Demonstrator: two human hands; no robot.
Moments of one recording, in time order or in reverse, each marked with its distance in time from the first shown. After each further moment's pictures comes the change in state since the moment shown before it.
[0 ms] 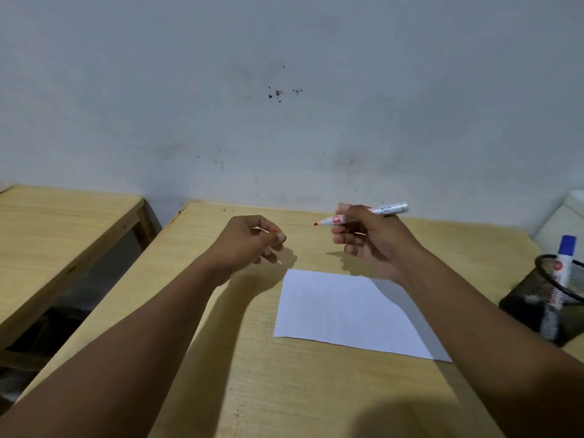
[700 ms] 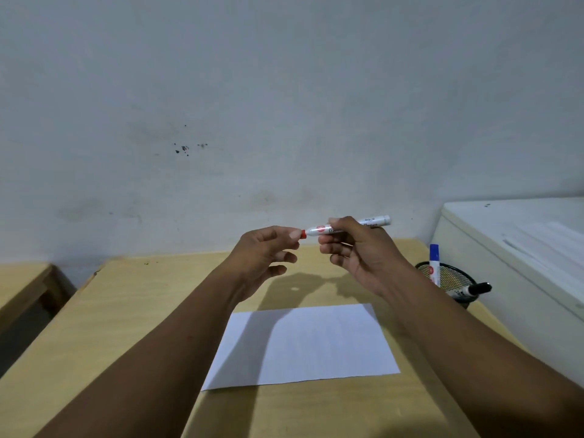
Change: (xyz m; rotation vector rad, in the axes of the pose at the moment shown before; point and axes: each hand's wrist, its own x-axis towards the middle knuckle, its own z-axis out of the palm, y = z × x) left_hand 0.024 0.094 0.123 -0.409 -0.287 0.016; right_hand -0.043 -0.052 -0.093 0.151 0.169 -0.151
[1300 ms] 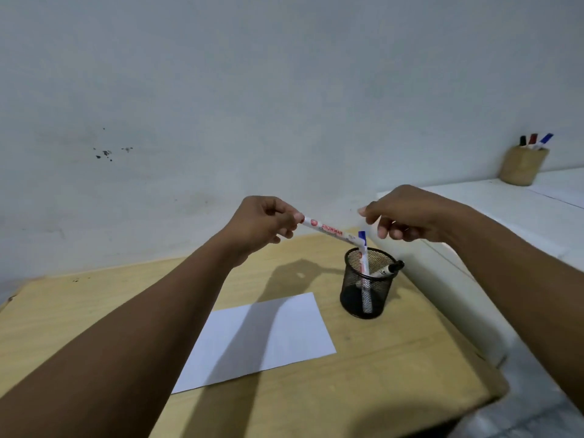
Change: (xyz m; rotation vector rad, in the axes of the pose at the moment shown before) left_hand 0.028 0.034 0.093 0.357 -0.137 0.223; right_hand -0.035 -0.109 -0.131 -0.919 0.193 0.164
